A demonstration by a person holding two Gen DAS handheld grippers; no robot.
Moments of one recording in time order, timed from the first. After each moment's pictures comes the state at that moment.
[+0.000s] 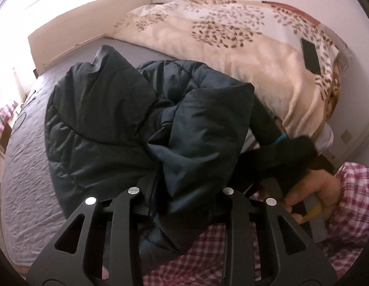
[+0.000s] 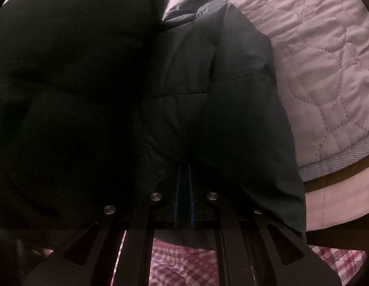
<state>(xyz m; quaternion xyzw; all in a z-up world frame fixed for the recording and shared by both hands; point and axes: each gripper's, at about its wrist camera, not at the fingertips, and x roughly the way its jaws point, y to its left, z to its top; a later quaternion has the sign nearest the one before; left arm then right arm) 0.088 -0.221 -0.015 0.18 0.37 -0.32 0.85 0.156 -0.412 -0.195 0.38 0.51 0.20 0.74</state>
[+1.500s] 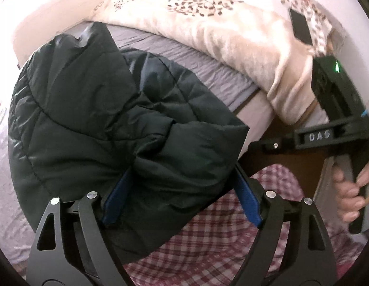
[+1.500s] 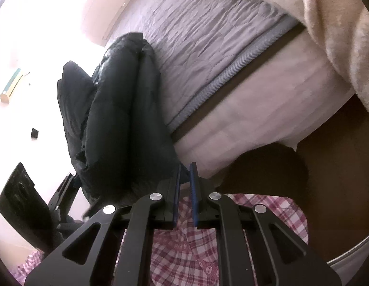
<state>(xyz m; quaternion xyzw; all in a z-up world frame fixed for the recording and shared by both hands) 0.065 -0.274 -0.061 0.18 0.43 -0.35 0.81 0.024 -0.515 -0.178 0.42 0.48 0.08 0.77</state>
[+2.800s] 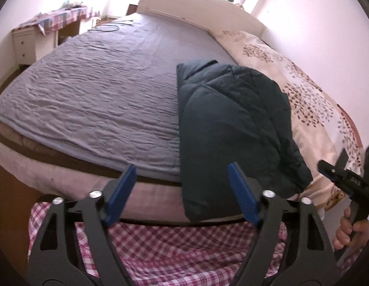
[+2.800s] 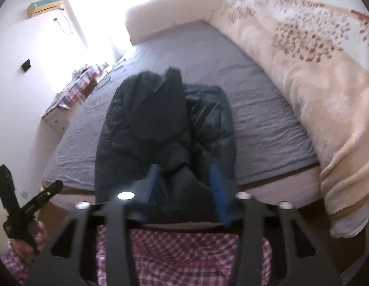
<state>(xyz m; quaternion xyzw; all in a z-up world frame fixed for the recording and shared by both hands) 0.064 -0.014 -0.040 -0.14 0.41 -0.13 0.89 0.029 -0.385 -0.037 0.15 0.40 0.07 0.90</state>
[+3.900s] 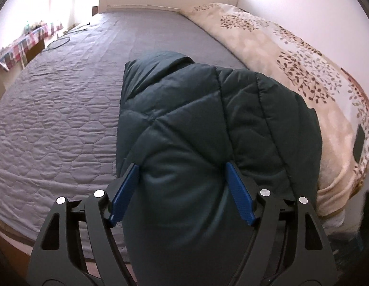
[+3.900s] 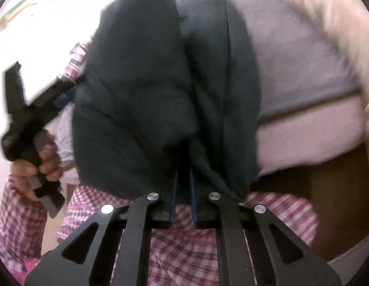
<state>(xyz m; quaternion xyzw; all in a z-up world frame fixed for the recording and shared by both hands) 0.193 -0.126 -0.054 -0.04 0.43 -0.18 0.88 0.048 -0.381 -0.117 0.20 0.51 0.10 0.83</state>
